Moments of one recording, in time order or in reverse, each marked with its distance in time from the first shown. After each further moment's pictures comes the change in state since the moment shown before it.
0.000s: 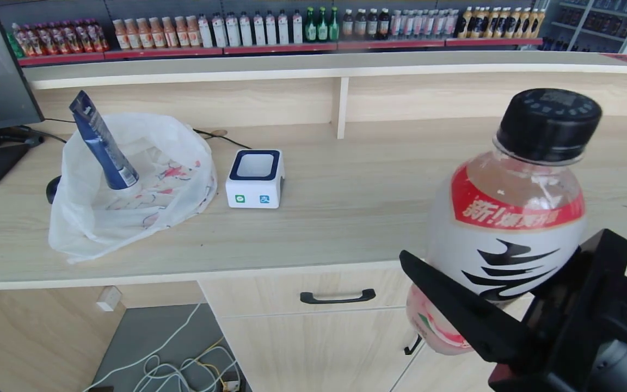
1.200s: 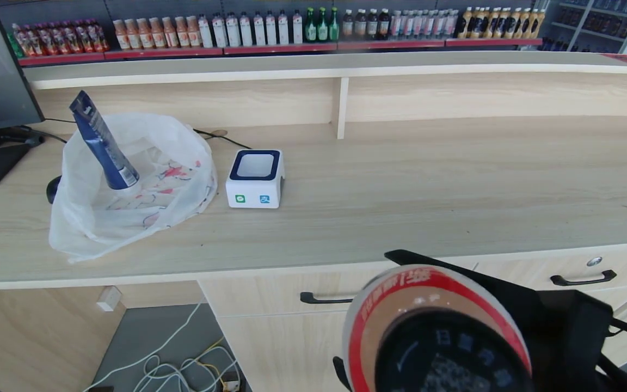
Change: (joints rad) left arm 0.000 0.000 0.000 0.000 0.000 0.000; right arm 0.127 0.063 -0.014 0.010 0.125 -0.416
